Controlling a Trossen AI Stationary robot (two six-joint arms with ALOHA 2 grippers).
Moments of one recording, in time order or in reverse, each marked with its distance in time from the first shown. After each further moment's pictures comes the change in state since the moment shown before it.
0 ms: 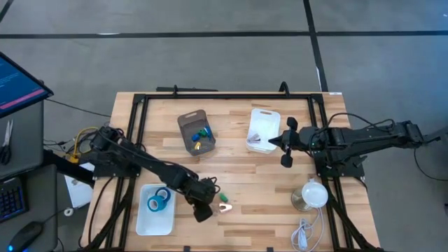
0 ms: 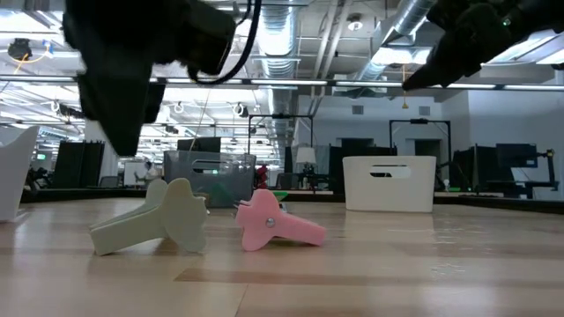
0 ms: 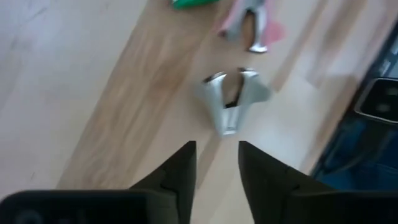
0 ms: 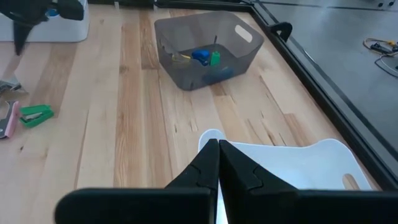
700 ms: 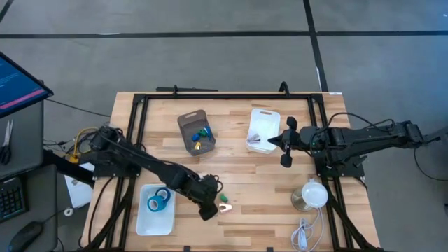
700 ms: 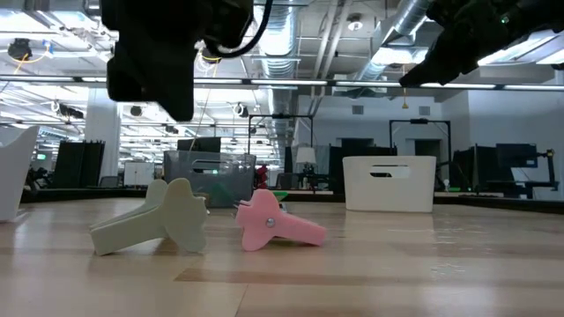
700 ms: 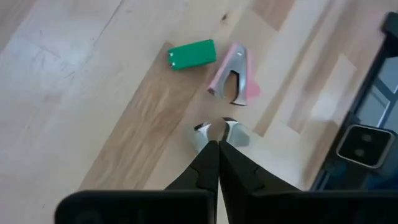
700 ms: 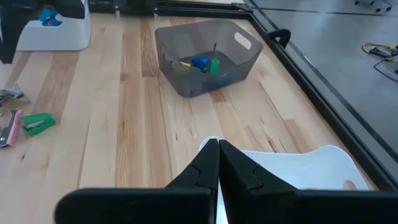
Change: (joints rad) left arm -0.005 -0.005 0.069 -0.014 -0.152 -0.029; right arm 0.000 0.000 0.000 0.028 0.000 0.000
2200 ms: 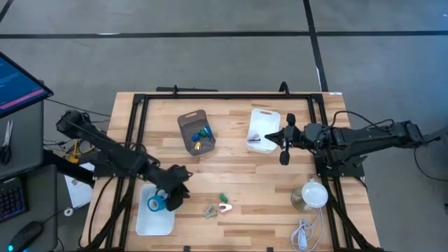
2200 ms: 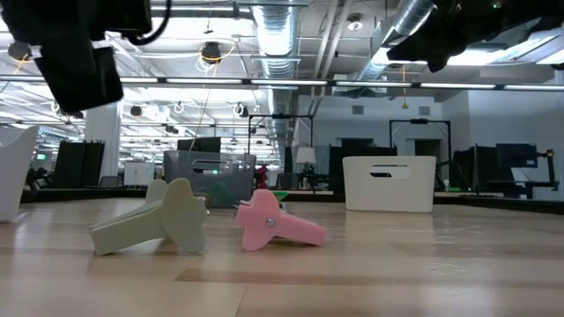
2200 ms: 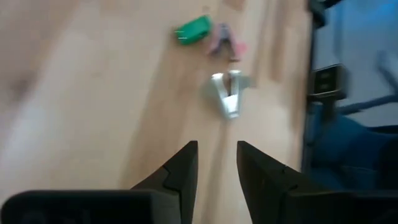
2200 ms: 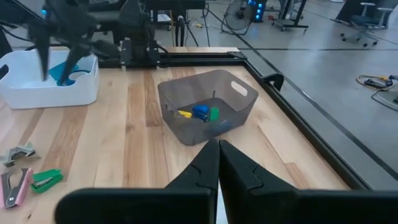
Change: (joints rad) left arm -0.058 -0.533 -0.559 0.309 -0.041 0.152; right arm -0.002 0.000 0.000 0.188 -0.001 -0.008
